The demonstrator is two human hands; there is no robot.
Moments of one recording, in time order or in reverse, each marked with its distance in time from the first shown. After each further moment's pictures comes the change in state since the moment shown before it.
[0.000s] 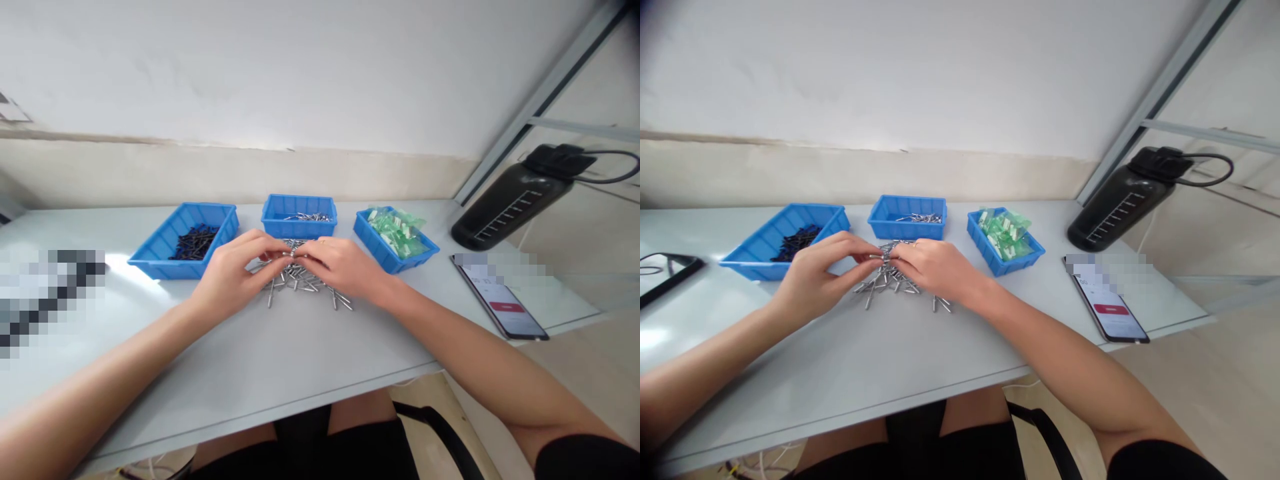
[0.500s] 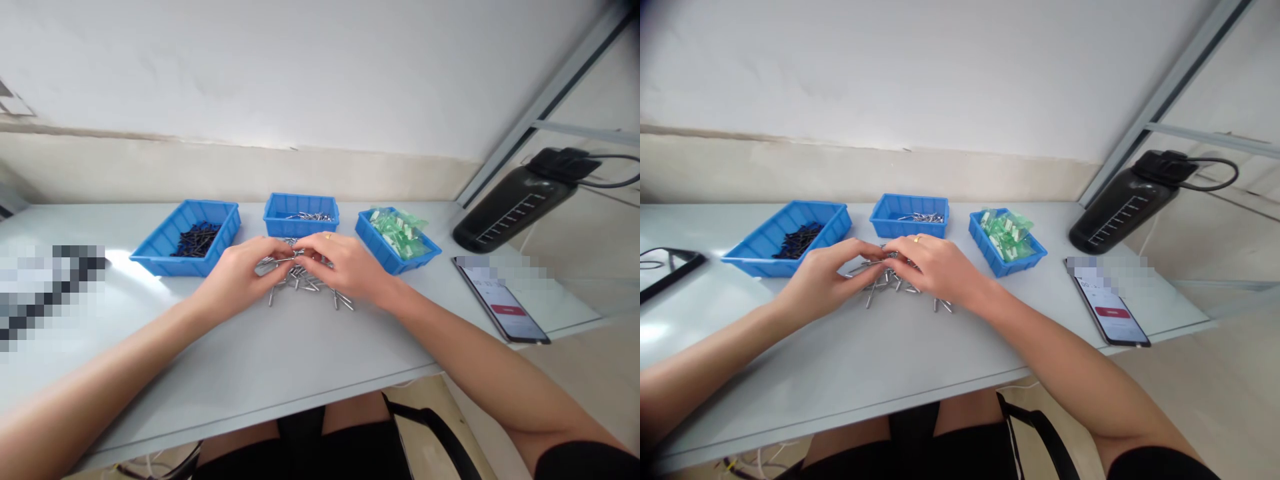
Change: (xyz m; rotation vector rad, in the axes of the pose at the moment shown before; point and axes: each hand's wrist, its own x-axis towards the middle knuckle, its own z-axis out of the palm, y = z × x) left_hand -0.004 -0.006 0.004 -0.002 -0.066 -0.058; right_hand -0.001 -0.006 -0.006 0.143 0.105 -0.013
